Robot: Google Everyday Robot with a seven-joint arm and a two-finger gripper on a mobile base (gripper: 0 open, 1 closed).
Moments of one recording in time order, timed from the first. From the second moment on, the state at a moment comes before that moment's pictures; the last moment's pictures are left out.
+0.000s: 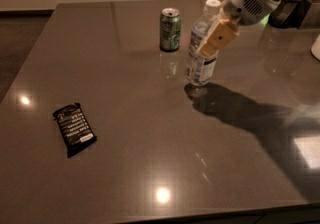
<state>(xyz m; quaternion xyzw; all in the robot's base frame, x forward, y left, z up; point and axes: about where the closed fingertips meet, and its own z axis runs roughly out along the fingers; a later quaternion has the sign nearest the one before) 0.565 -0.122 0.970 -0.57 0.77 0.11 0.26</state>
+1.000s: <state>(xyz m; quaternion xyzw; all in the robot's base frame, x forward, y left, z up) 0.661 -0.086 0.973 -0.55 0.78 0.11 0.27</state>
